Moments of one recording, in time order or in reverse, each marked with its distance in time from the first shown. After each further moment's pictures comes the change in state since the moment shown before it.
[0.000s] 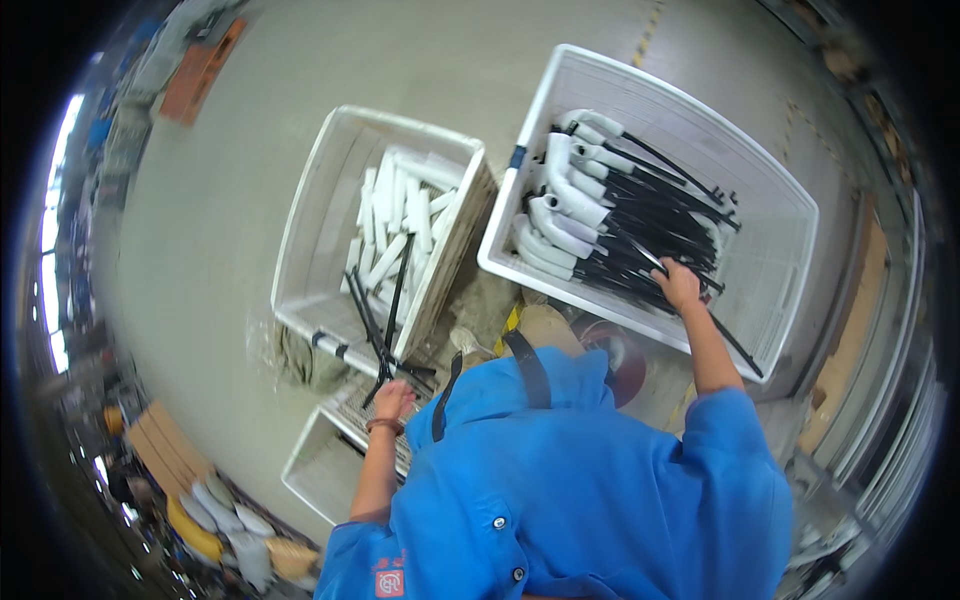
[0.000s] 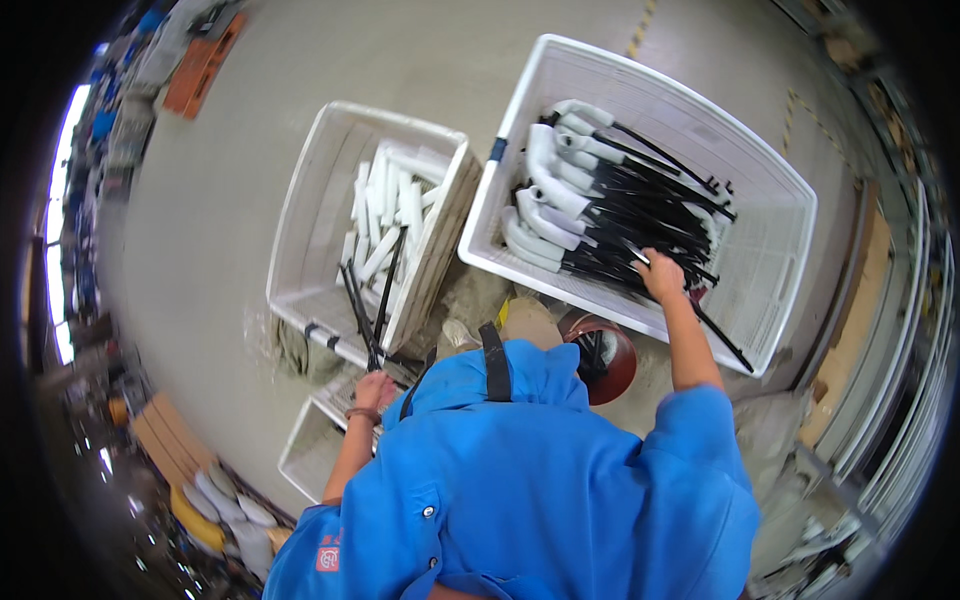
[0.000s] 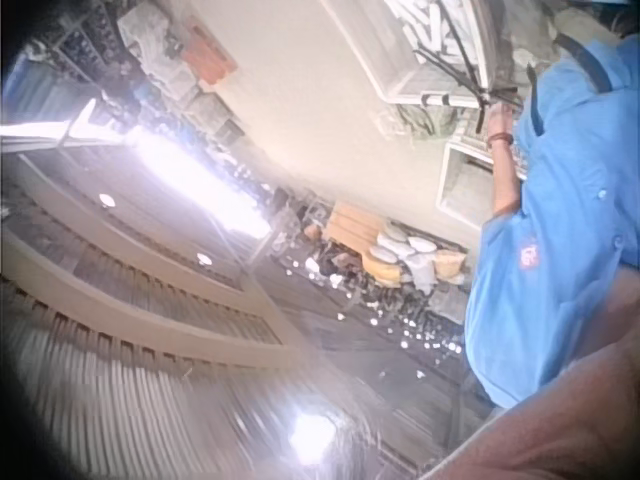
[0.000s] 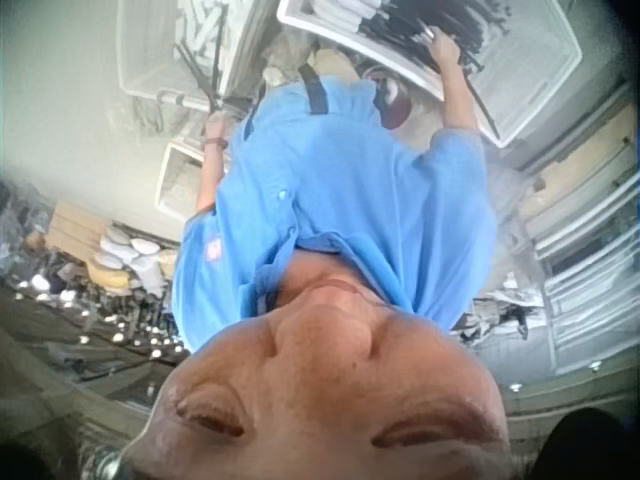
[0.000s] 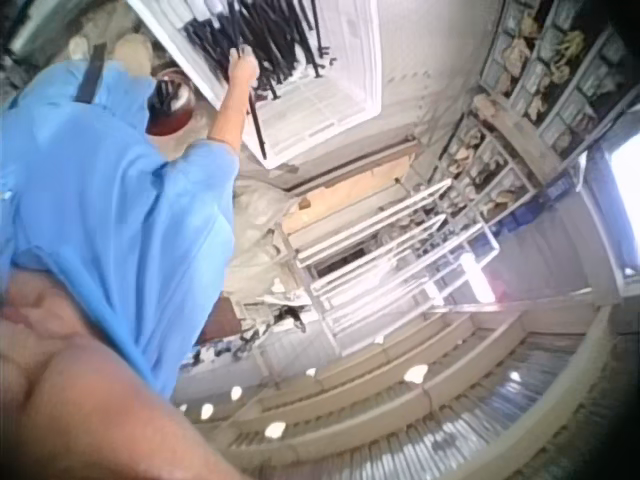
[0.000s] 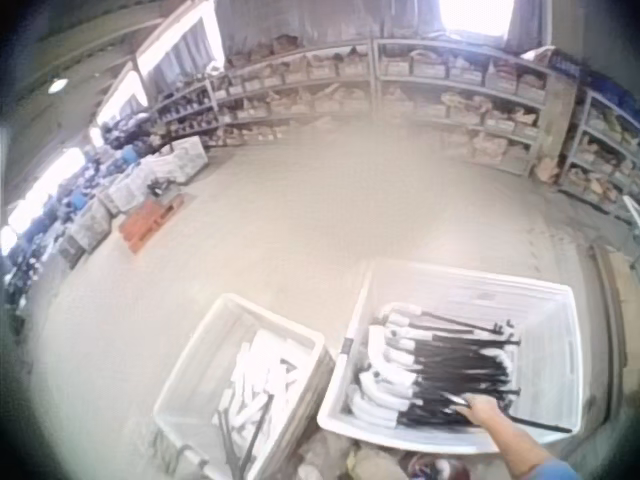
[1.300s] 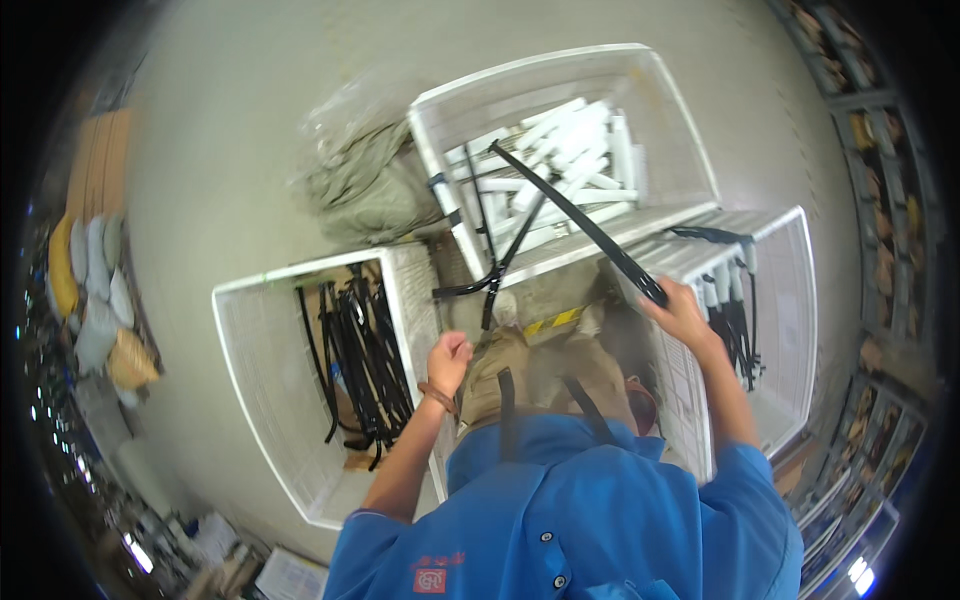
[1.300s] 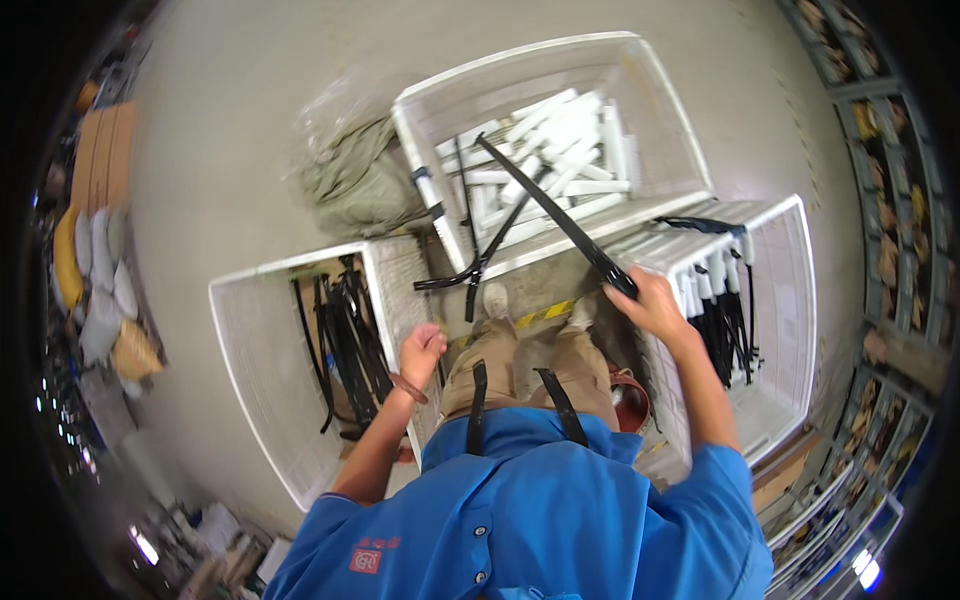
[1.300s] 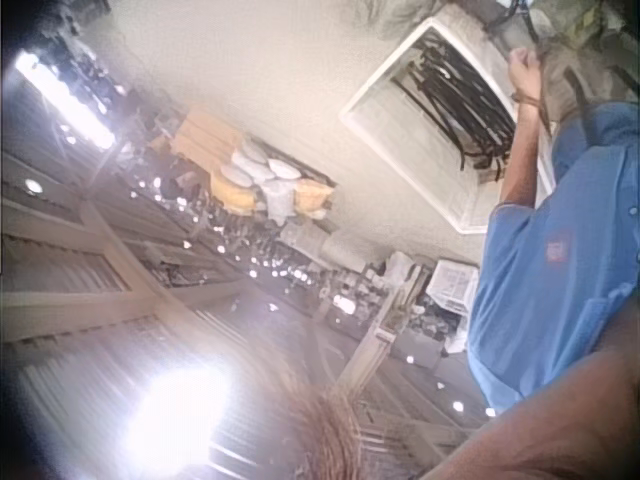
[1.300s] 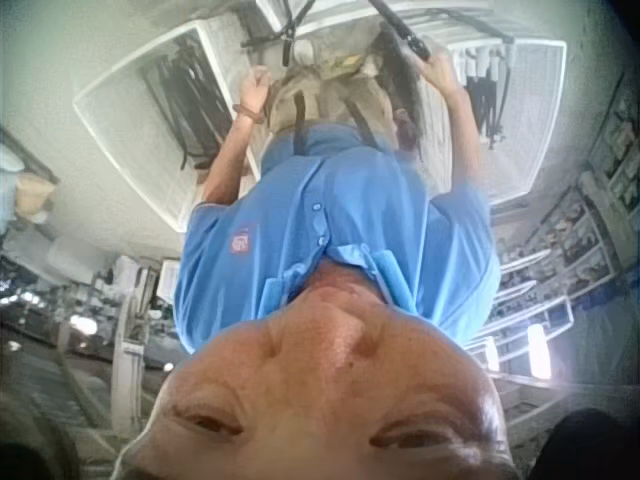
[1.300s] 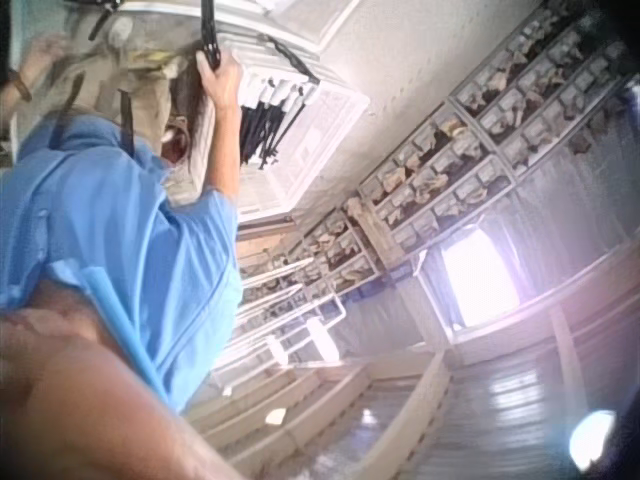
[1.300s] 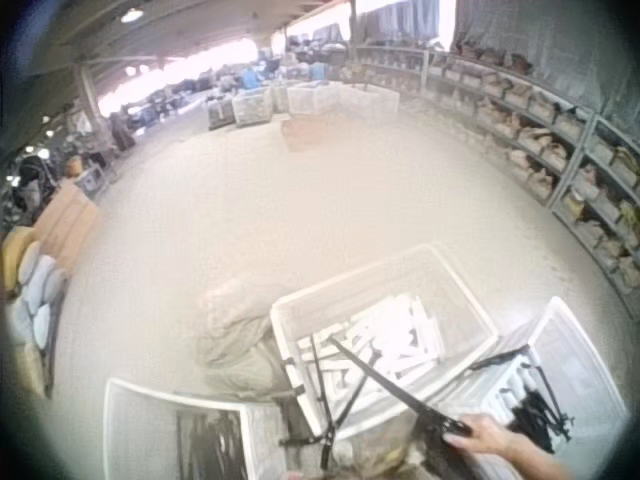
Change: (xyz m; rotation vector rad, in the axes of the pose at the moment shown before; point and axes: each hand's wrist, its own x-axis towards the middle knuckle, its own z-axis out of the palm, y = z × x) left_hand -0.005 -0.178 -0.149 -0.475 0.213 0.194; right_hand -0.132 -0.559 0.048 0.064 -0.299 -0.912
